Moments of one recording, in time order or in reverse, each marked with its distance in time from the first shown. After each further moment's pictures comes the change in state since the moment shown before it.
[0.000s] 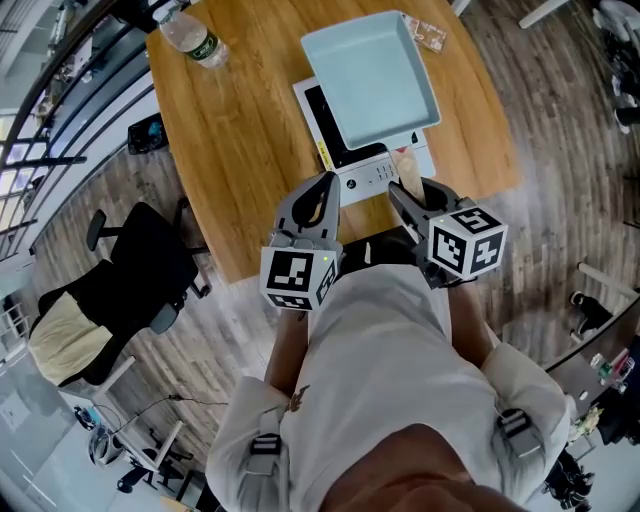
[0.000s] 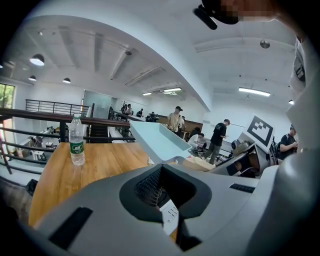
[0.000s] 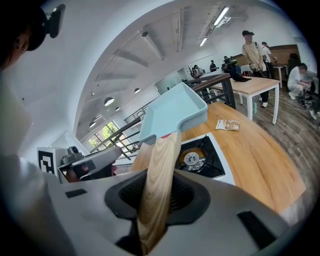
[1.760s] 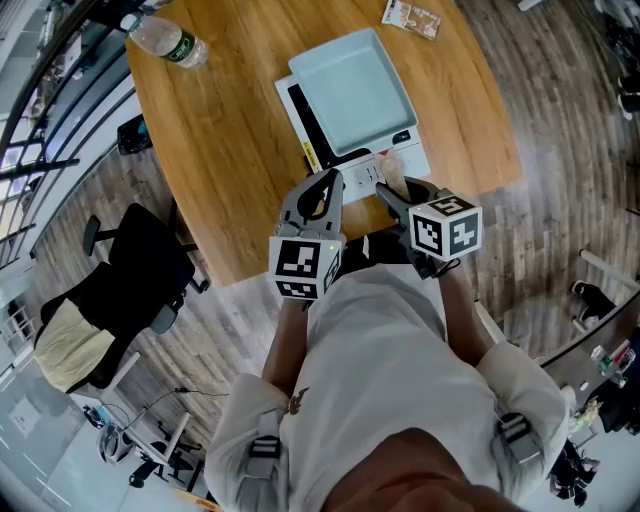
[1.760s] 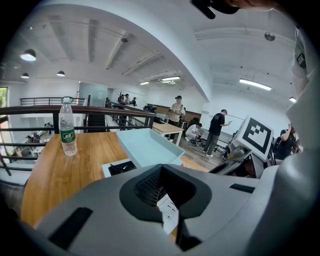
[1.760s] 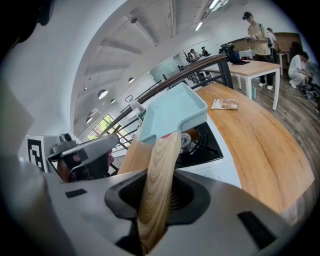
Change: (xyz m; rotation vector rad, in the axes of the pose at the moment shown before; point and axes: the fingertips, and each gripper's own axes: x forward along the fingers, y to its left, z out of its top) left arm 0.053 -0.006 -0.044 0.012 0.123 -0.021; right arm 0.046 -0.049 -0.046 0.062 0.146 0.003
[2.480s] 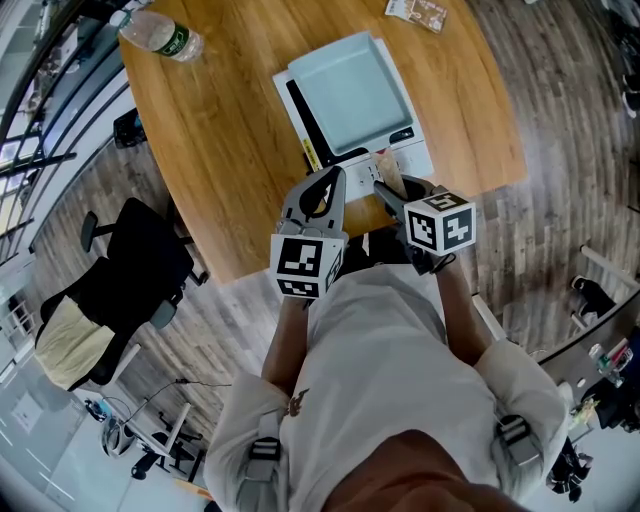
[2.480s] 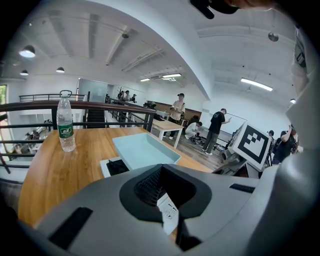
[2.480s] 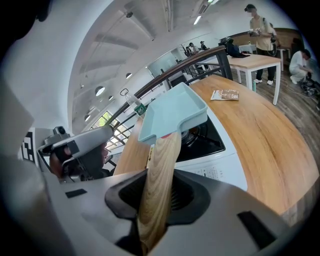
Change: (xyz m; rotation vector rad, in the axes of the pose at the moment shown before) left arm 0.018 0.006 -0.010 -0.018 0.039 -0.008; right arm 0.028 -0.017 -0.014 0.024 0.060 0.000
